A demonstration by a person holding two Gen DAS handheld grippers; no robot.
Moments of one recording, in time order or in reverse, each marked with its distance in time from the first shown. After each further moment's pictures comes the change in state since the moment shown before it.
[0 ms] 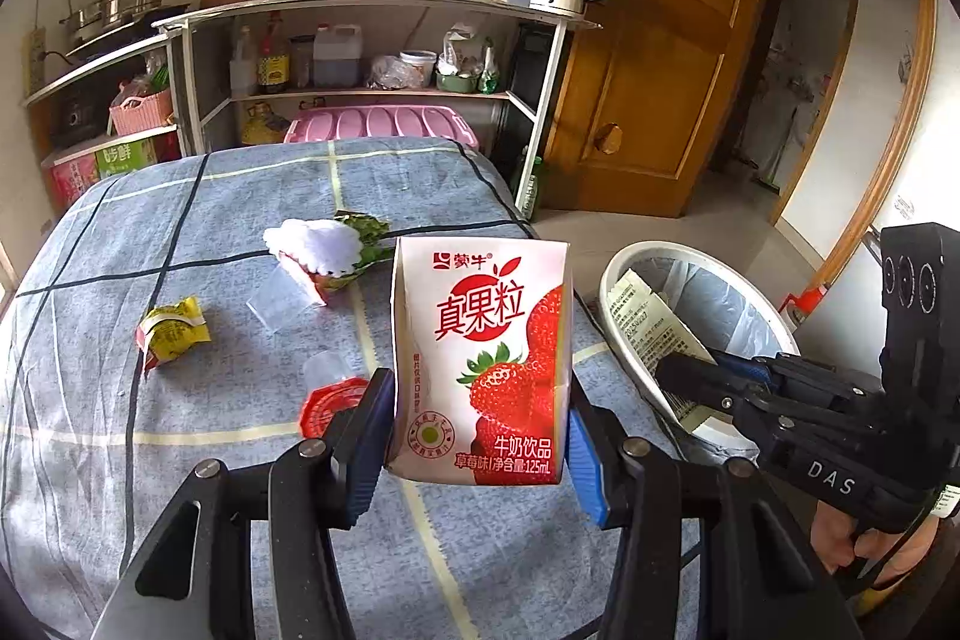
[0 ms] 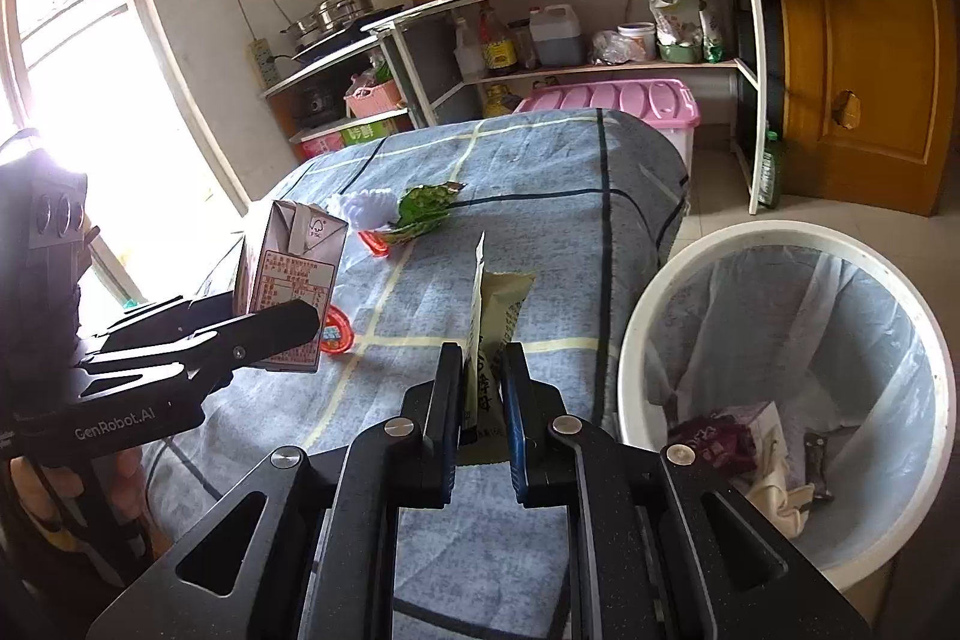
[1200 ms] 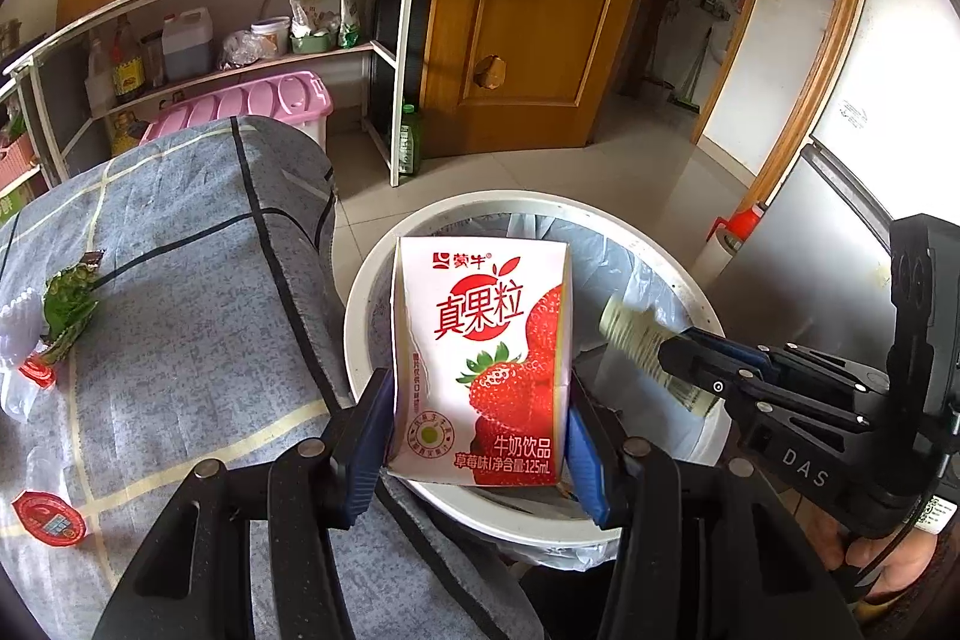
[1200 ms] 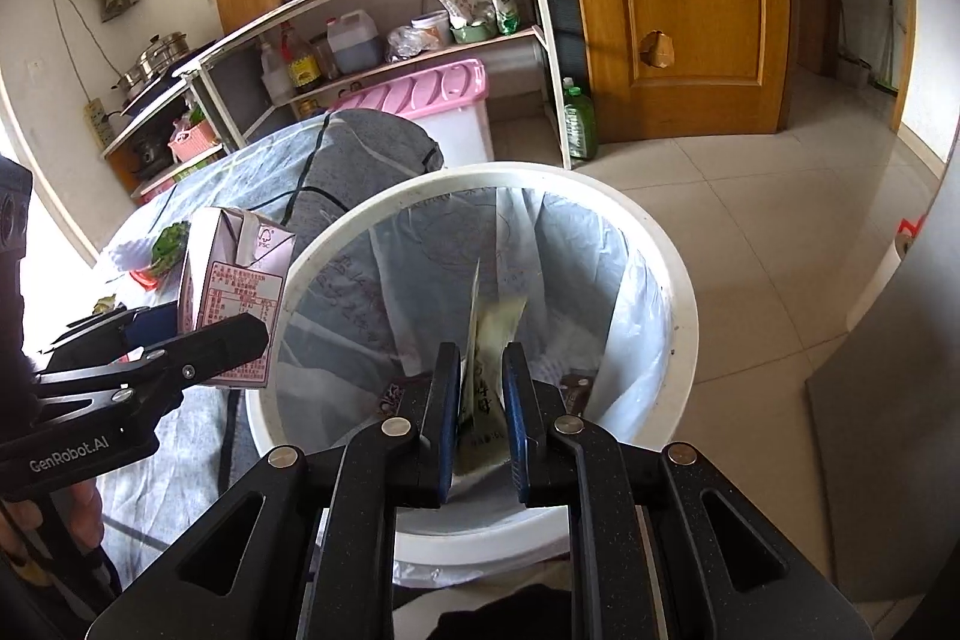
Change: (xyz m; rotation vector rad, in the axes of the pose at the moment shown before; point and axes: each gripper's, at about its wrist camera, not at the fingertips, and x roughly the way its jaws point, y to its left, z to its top) left arm 0.107 -0.145 0.017 0.165 0.140 -0.171; right arm -0.044 -0.137 -0.023 0.206 0.020 -0.318
